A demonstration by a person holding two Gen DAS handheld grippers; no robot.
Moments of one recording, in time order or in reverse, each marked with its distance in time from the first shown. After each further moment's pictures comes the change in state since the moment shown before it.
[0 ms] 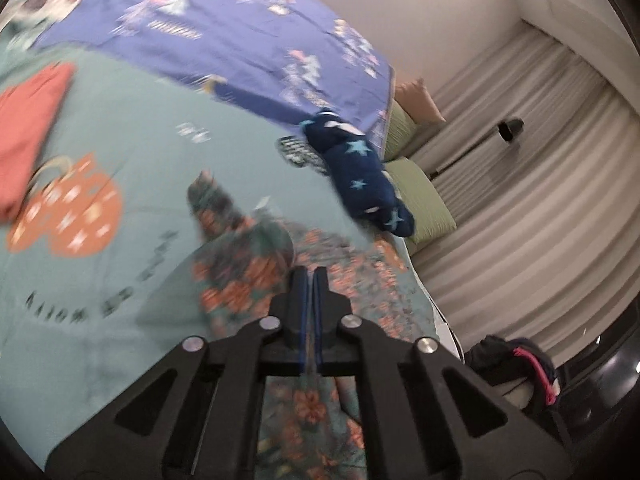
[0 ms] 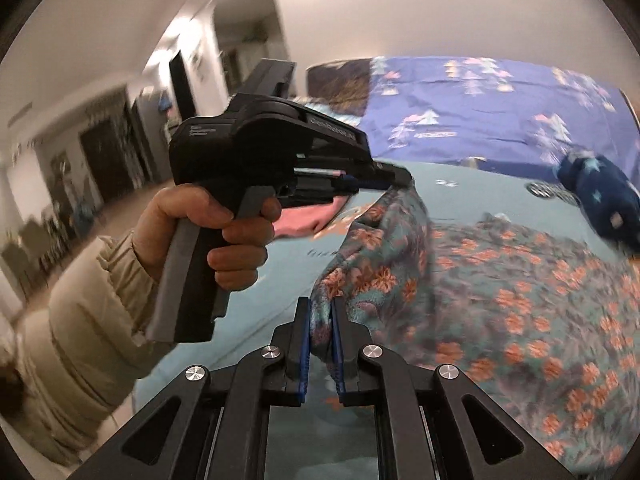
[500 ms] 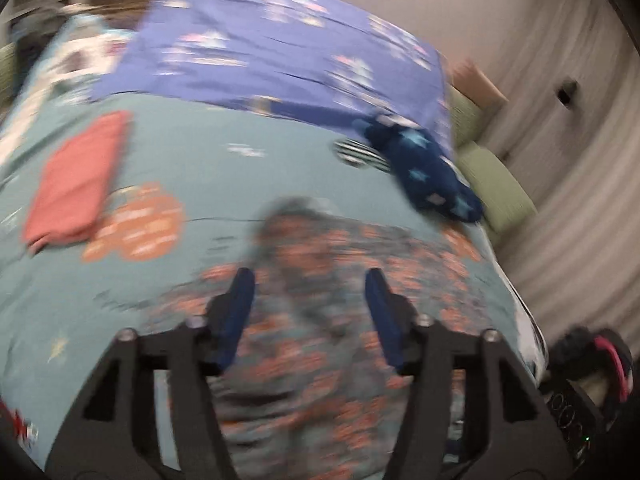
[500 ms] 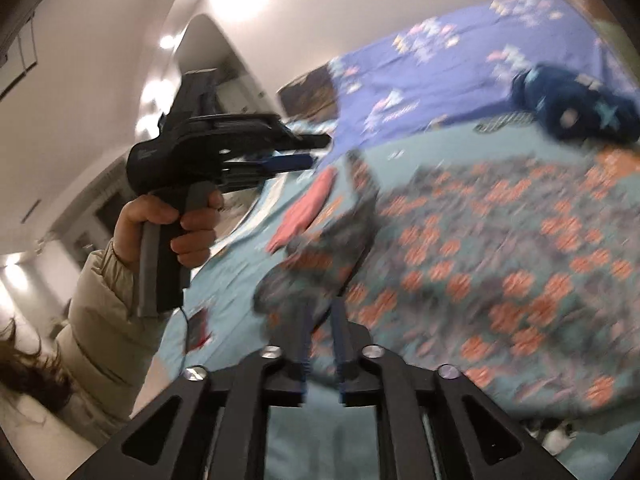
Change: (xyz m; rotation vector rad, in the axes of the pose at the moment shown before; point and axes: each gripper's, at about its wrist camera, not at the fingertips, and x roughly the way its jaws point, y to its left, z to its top) left arm -0.033 -0.010 -0.033 0.056 -0.066 0.408; right arm -0.042 -0.093 -0.040 0.225 0.045 0.198
